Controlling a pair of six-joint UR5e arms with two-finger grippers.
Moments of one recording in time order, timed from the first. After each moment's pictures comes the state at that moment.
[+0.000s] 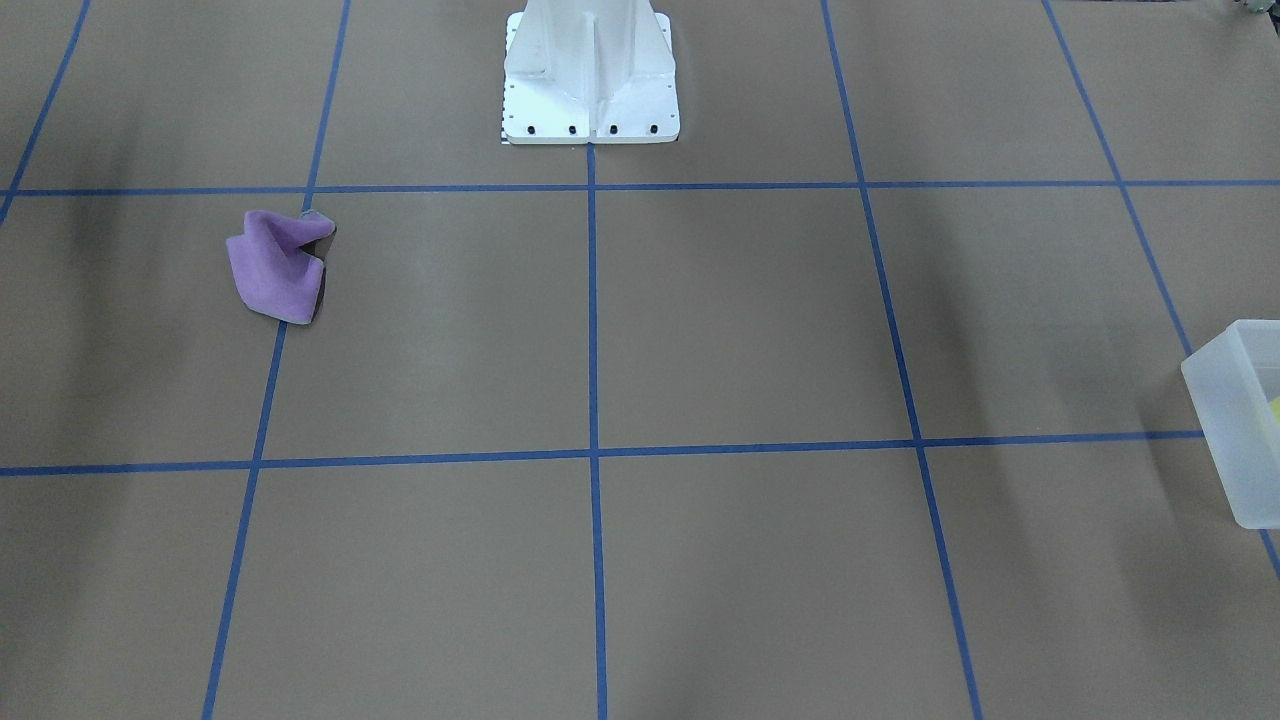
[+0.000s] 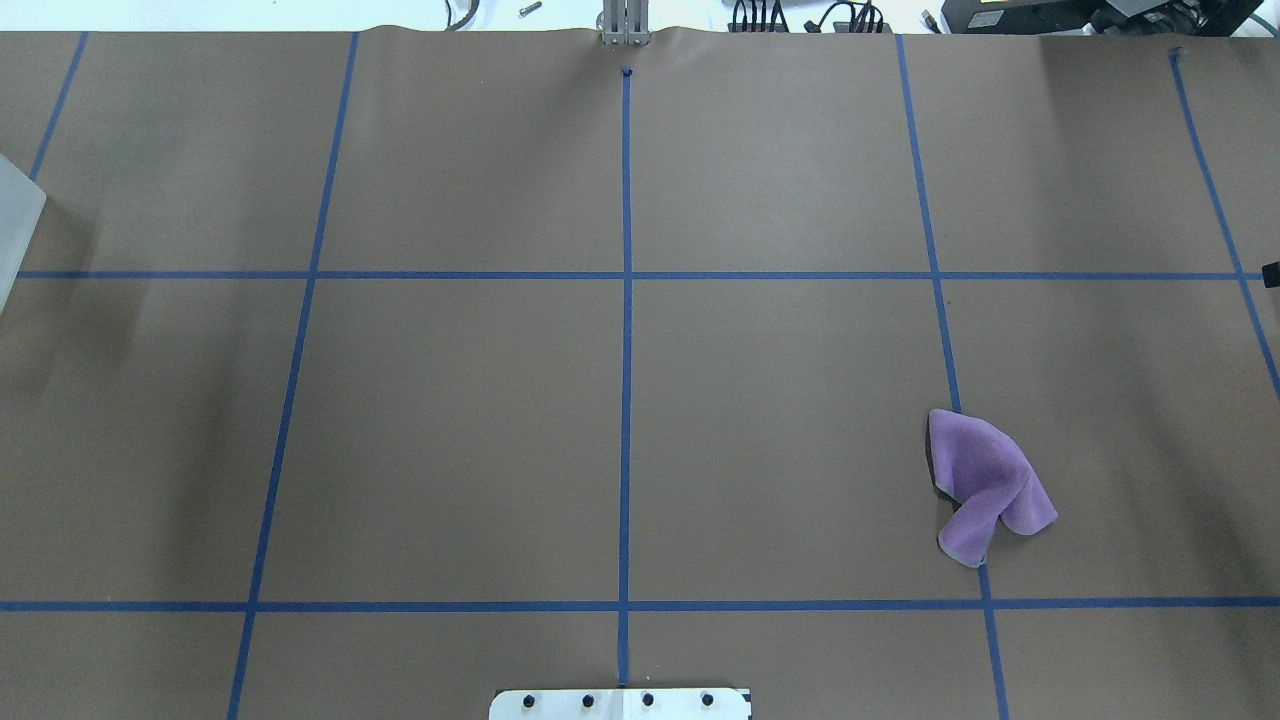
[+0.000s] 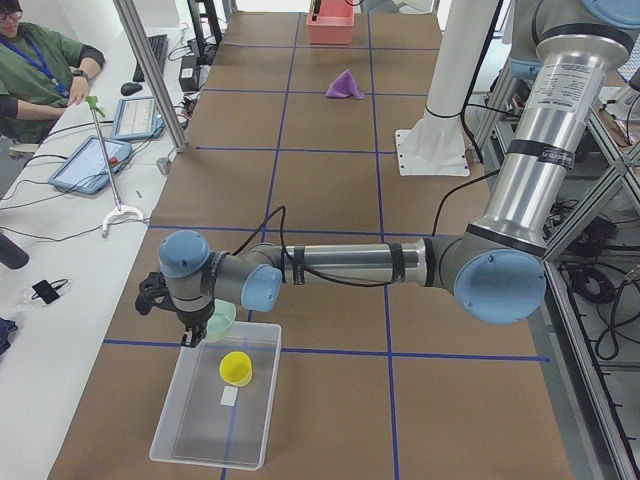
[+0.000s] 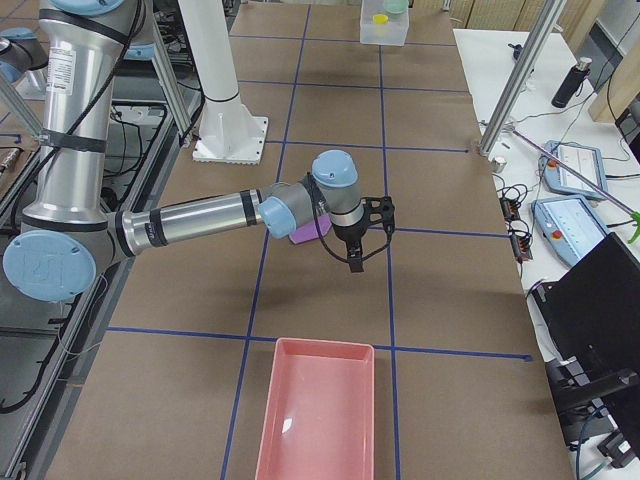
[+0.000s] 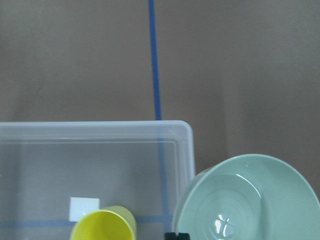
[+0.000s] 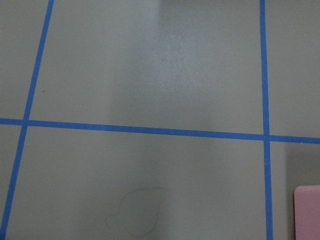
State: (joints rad) left arm -1.58 -1.90 -1.14 -1.90 -2.25 -0.05; right arm 1.31 -1.73 1.96 -1.26 2.21 0.49
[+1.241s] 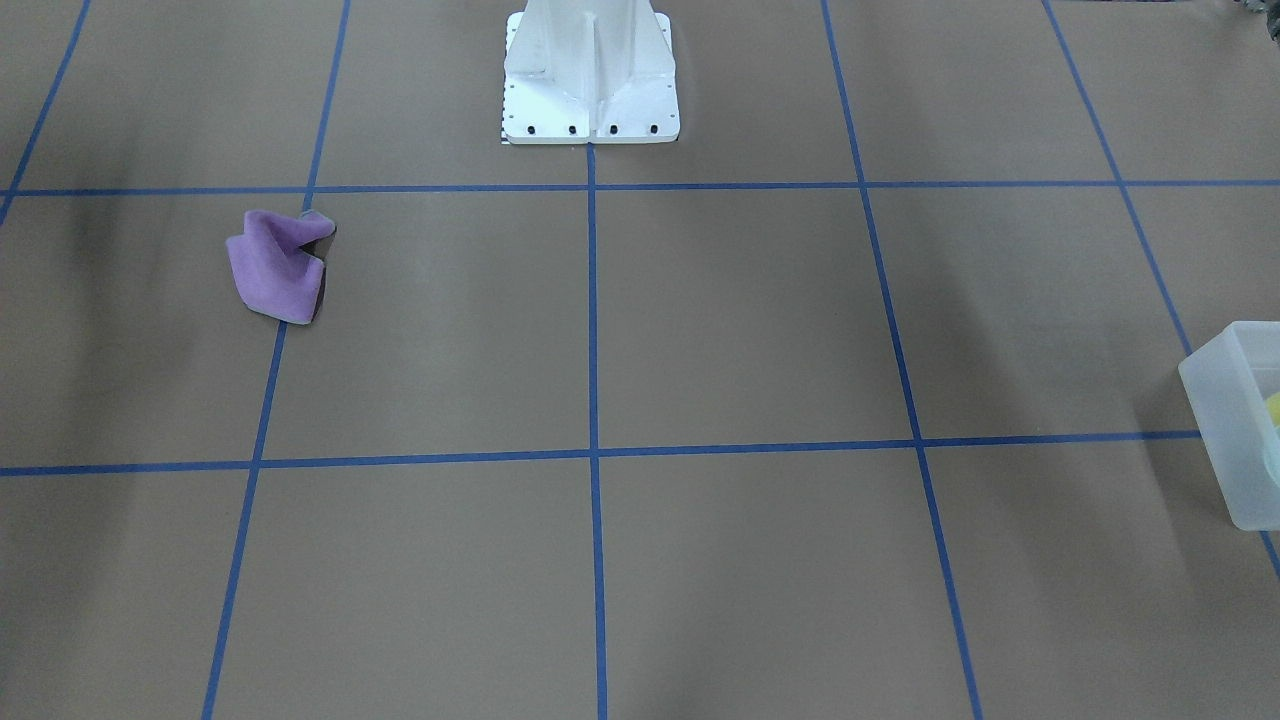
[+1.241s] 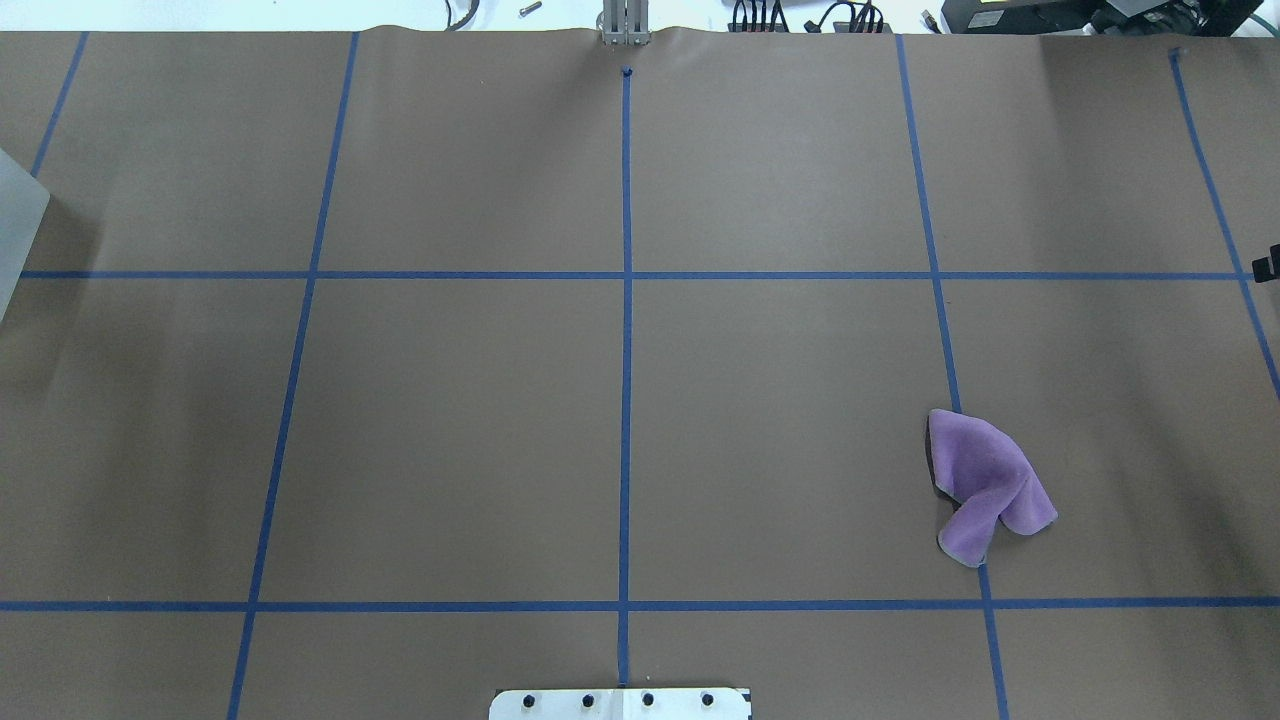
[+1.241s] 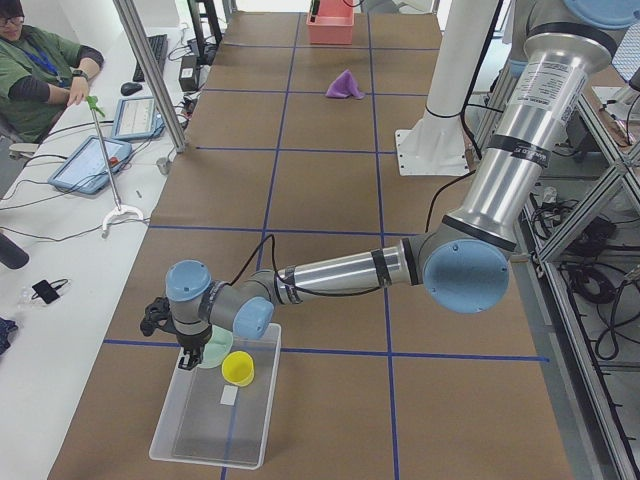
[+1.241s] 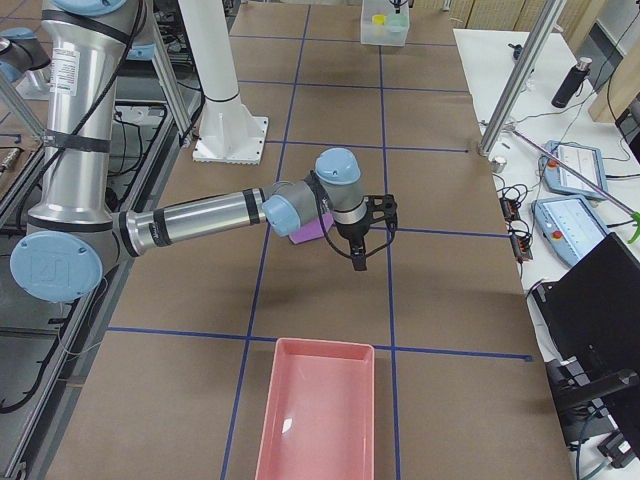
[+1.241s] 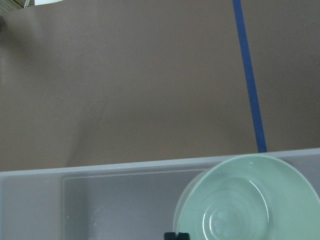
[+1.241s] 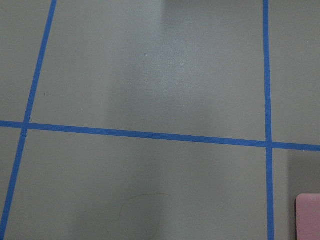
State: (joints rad) left arm -1.45 -1.93 -0.95 -2.15 -2.16 -0.15; right arm 1.29 -1.72 1.95 -1.26 2.19 0.49
